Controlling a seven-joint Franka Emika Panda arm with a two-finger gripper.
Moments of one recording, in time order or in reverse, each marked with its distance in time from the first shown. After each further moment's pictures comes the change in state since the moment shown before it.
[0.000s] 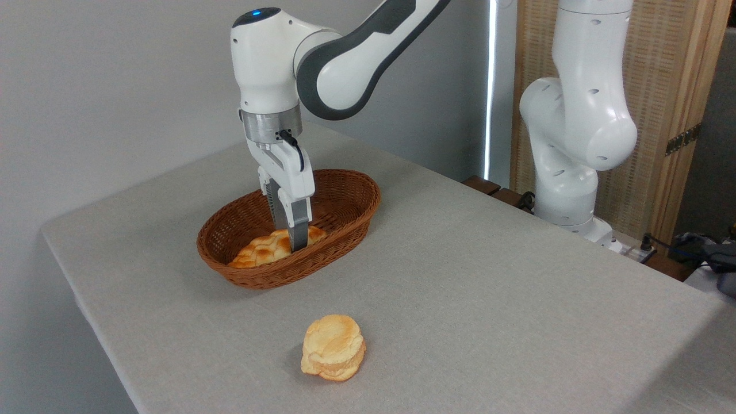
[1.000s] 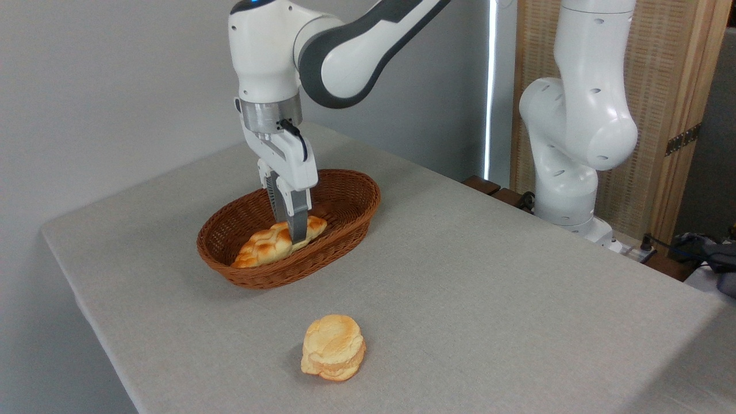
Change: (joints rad) arm 0.012 -0.031 0.014 0.033 -0.034 -0.076 -0.005
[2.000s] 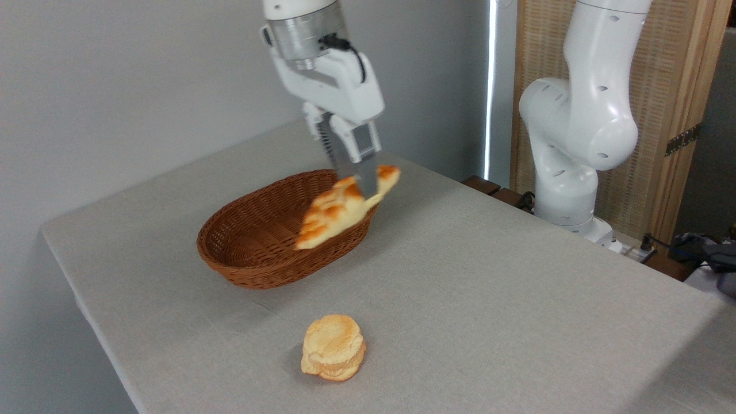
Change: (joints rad) arm 0.005 -0.159 0.237 0.234 0.138 -0.596 0.241
